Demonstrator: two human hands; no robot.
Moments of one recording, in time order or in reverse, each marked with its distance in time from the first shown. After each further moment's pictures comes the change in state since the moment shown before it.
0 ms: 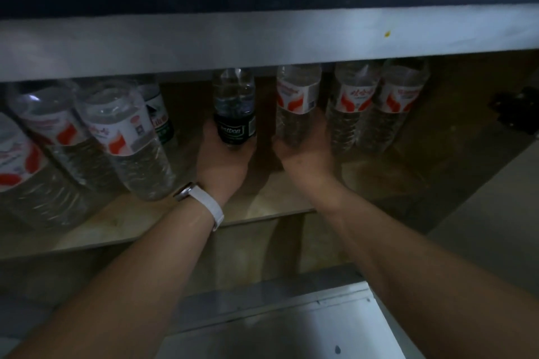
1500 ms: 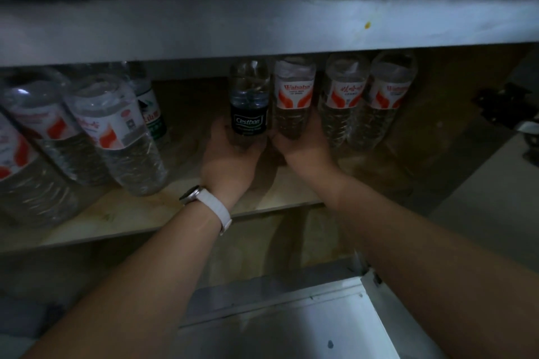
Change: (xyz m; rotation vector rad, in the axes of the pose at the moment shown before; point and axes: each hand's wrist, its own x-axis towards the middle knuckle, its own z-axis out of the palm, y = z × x) left_hand -0.022 0.013 0.011 -0.015 -0.060 -0.035; right_hand 0.006 -0.002 -0.016 0.108 -0.092 0.003
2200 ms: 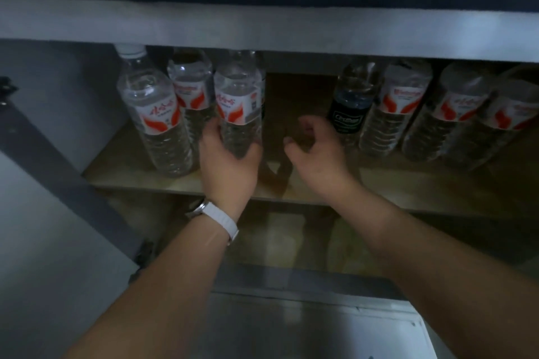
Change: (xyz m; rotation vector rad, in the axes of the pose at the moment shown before) left_hand -0.035 -0.037 -0.127 -0.018 0.431 0.071; right_hand -0.058 -0.057 0.089 -0.145 -0.273 -0.073
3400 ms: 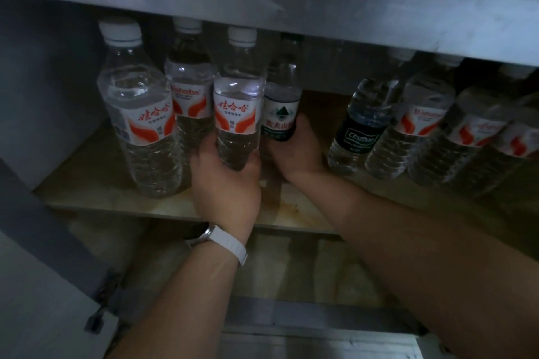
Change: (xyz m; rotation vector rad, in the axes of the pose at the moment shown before) left_hand 0.018 -0.030 0.017 0.072 0.178 -0.021; right_hand 0.064 0.004 0.064 0.076 0.026 0.053
